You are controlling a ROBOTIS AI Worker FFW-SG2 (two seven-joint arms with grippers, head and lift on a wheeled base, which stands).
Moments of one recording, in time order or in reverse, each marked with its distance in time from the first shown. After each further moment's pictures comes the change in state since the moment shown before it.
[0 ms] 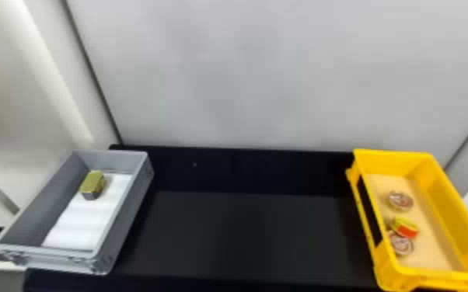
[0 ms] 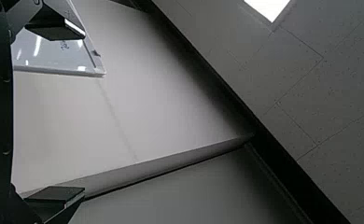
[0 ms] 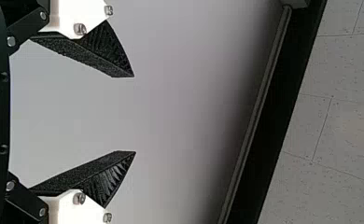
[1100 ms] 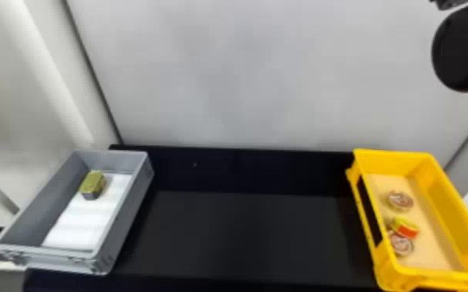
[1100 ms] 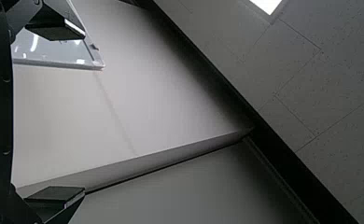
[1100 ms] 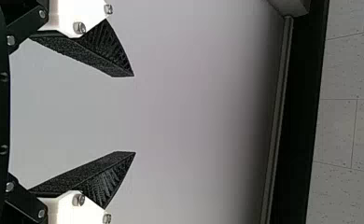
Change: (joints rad) left arm -0.004 -0.018 -0.036 -0.002 -0.053 0.002 -0.007; right arm -0.002 0.025 0.061 0.147 -0.131 -0.137 0.011
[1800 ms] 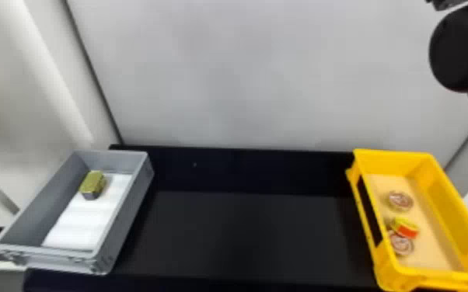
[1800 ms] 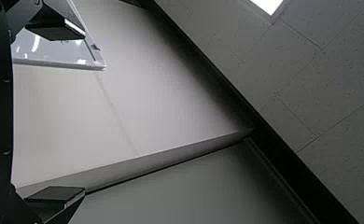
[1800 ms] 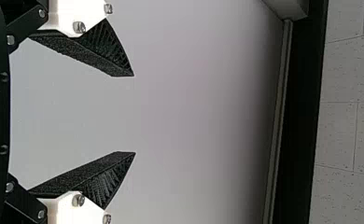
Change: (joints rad) left arm 0.002 -0.003 -0.001 0.000 0.001 0.001 0.002; right arm -0.004 -0.001 0.009 0.003 -0.007 -0.003 0.005
